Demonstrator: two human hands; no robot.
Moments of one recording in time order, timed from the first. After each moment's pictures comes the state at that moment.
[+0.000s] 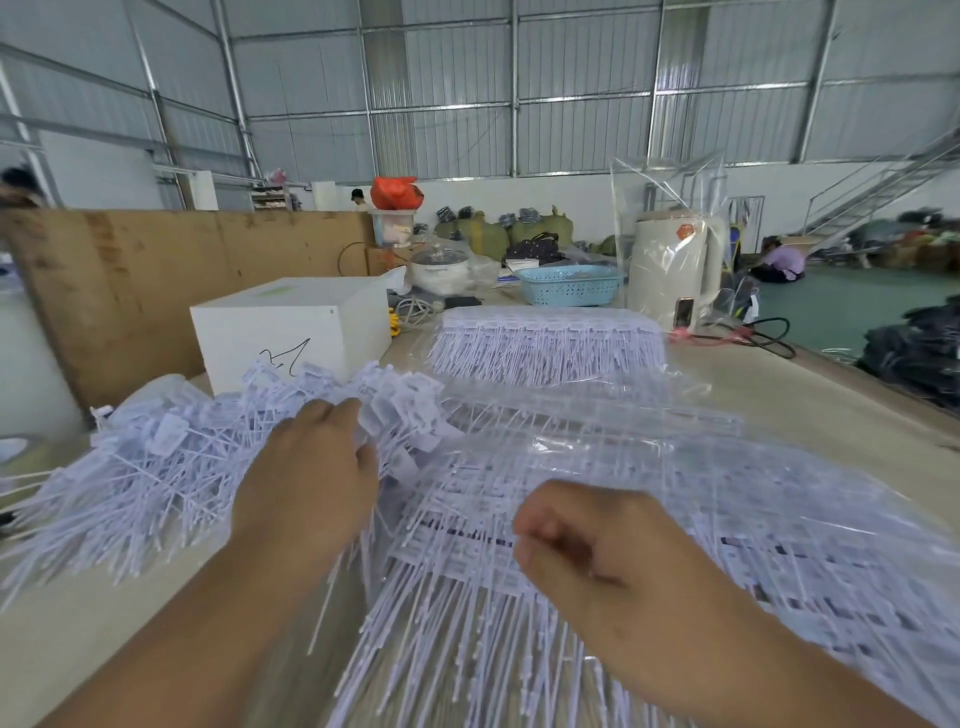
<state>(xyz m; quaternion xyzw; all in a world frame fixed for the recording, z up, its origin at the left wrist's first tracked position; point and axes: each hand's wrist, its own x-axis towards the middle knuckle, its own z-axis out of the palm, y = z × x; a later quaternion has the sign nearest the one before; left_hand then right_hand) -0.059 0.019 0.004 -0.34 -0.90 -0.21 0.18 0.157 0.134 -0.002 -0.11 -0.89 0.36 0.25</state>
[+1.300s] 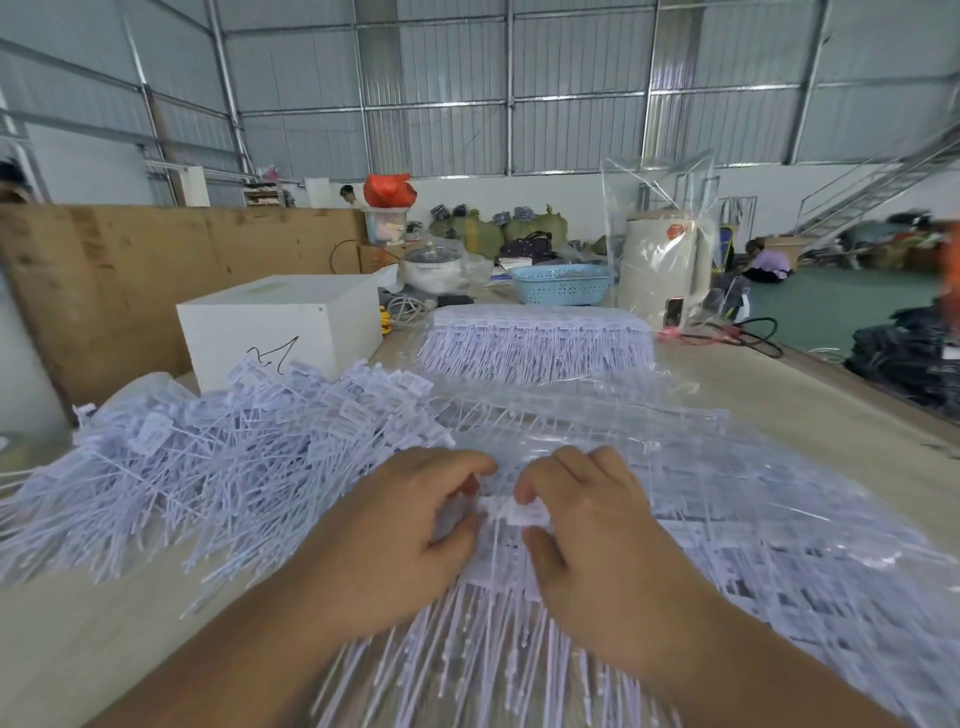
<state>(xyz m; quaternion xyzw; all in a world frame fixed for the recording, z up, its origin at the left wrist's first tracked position) -0.009 0.029 -0.011 -0.60 -0.74 -0.28 0.06 0.142 0.147 -0.014 -0.15 -0.95 0.07 0.26</state>
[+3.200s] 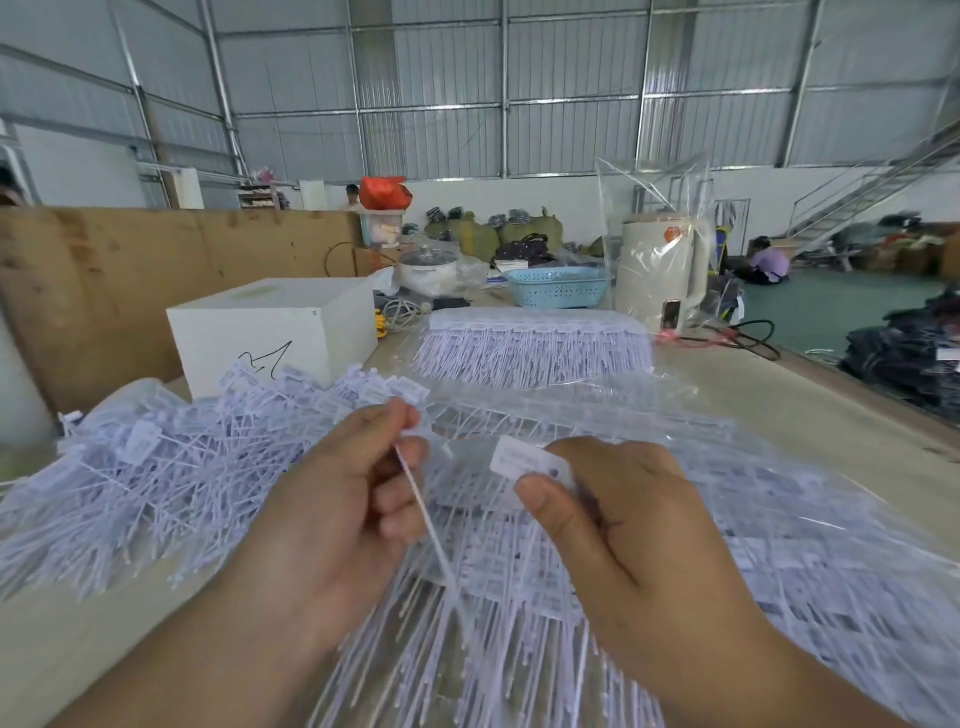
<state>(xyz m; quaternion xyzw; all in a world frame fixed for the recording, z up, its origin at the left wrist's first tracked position) 0.017 0.028 0.029 -0.21 -0.44 -0.80 -0.34 0.156 0.136 0.005 -0.08 -0.86 0.16 0.47</state>
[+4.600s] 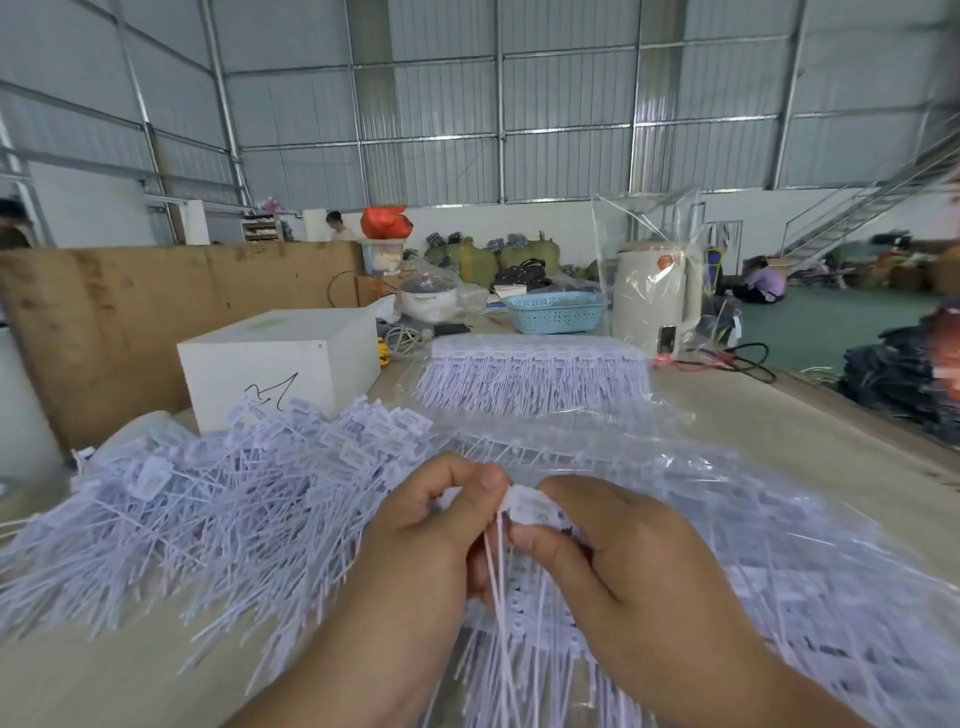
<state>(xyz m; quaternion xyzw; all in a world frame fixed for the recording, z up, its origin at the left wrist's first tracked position) 0.044 0.043 0.016 -0.33 -0.53 -0.75 -0.22 0.158 0.143 0.008 -0.10 -0.89 0.16 0.41</state>
